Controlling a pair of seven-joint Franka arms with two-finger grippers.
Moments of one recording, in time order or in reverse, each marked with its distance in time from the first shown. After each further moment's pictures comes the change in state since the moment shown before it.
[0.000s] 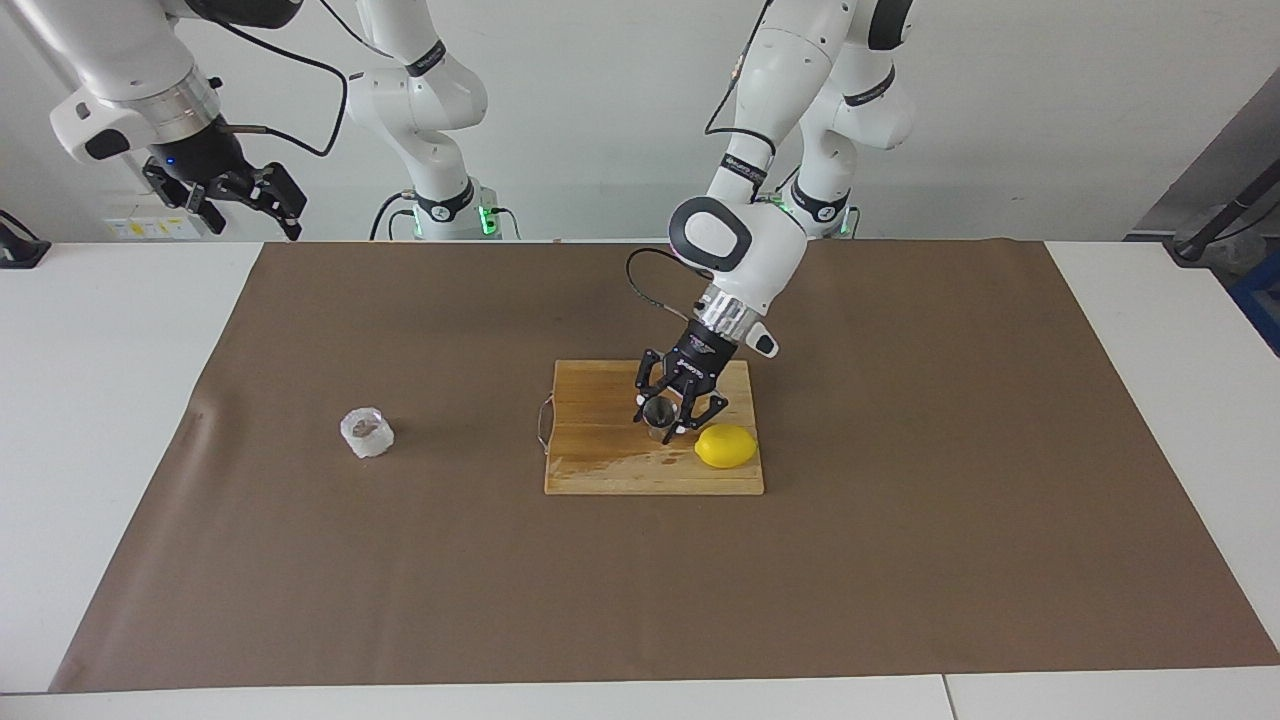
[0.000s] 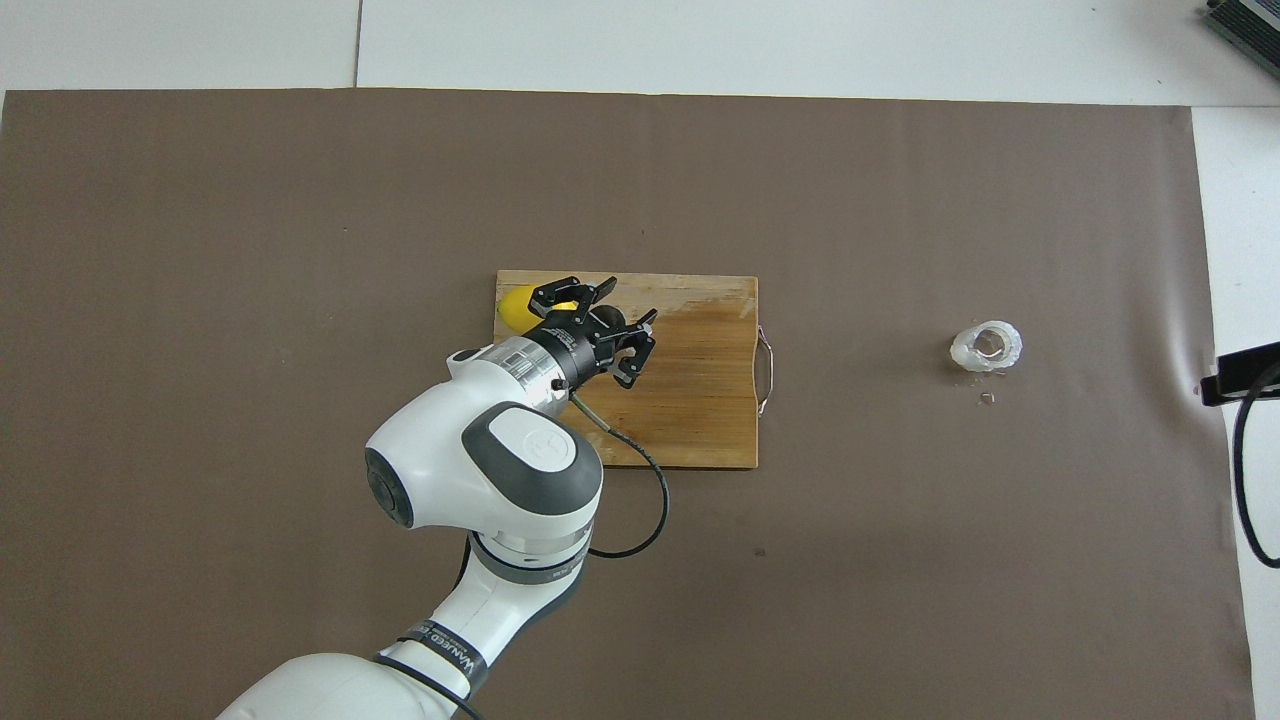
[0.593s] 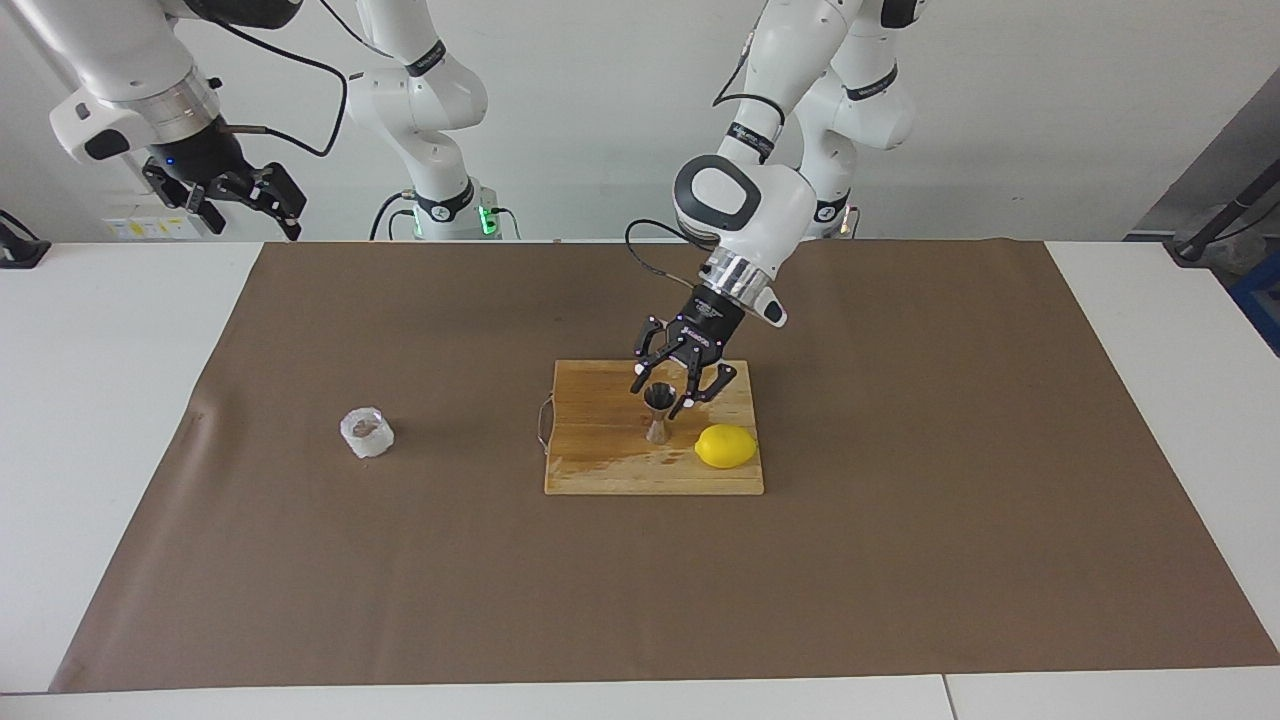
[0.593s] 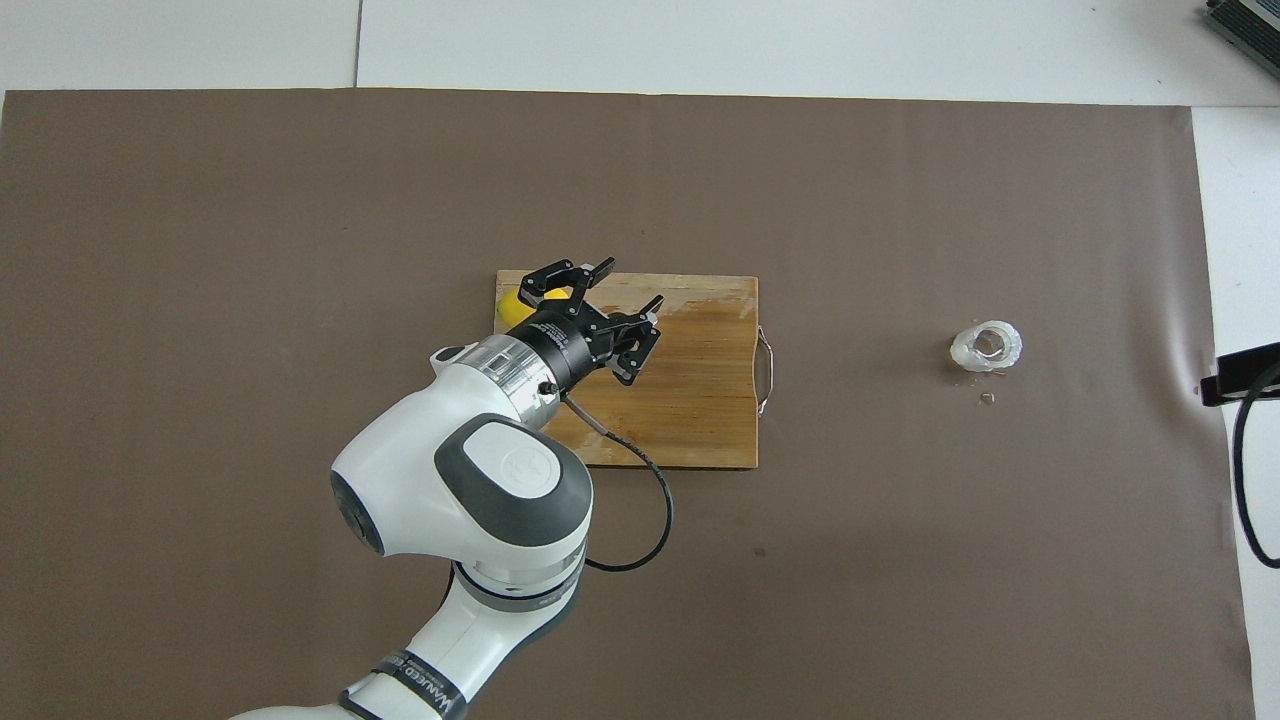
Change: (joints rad) left arm -0.010 -0.111 0.000 -0.007 0.000 0.026 -0.002; right arm 0.000 0.000 0.000 -0.001 0.000 0.000 -0.001
